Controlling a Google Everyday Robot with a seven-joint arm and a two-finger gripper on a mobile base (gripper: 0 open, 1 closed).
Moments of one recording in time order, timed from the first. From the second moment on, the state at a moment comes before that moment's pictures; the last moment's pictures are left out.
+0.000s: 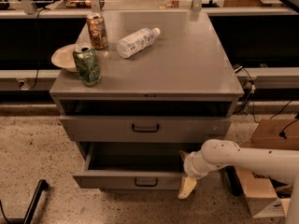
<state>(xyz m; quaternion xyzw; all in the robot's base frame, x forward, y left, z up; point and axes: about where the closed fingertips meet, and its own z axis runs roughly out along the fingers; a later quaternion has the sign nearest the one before) 0.516 -0.136 0.414 -0.66 0.71 0.10 0.21</state>
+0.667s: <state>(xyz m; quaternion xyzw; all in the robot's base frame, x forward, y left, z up) 0.475 -0.131 0.409 -0.66 0.71 0.13 0.17</state>
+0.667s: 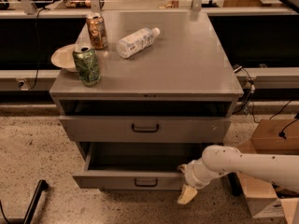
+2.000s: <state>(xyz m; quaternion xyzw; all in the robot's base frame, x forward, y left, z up) 0.400 -0.108 0.422 -0.68 0.70 0.17 0.13</state>
